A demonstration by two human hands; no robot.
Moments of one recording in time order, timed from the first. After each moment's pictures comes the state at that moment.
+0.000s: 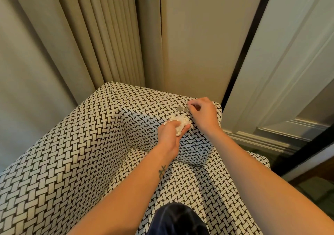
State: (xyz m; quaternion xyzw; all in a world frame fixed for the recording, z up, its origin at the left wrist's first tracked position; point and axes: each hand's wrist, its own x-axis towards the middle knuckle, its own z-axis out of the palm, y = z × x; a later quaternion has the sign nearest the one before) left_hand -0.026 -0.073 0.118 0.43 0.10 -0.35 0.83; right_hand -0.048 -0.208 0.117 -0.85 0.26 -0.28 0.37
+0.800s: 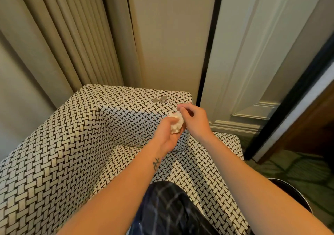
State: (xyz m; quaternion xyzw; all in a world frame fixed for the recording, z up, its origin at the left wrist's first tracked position) left_hand -0.090 -0.073 0.134 0.41 0.03 -0.47 0.78; right_hand -0.149 -0.174 0.121 -0.75 0.26 -0.32 0.53
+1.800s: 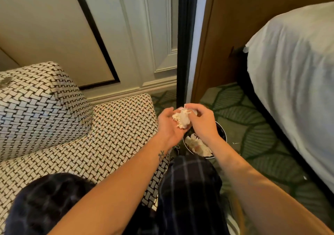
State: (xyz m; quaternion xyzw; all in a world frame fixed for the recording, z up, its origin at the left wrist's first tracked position) left_hand -0.382 -0.254 -0.017 0.43 0.00 -0.68 0.60; right_hand -0.498 -0.291 -0.023 -0.62 0.50 -0.39 0.46
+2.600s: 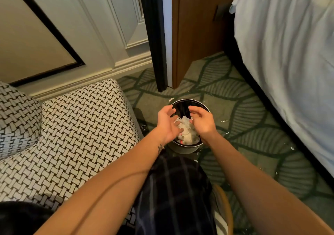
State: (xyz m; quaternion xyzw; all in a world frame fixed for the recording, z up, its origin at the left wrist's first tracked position) left_hand -0.440 -0.325 -0.131 0.53 0.05 -0.70 0.47; right_hand -0.565 -0.341 -0.159 -0.45 0.63 -0.31 0.55
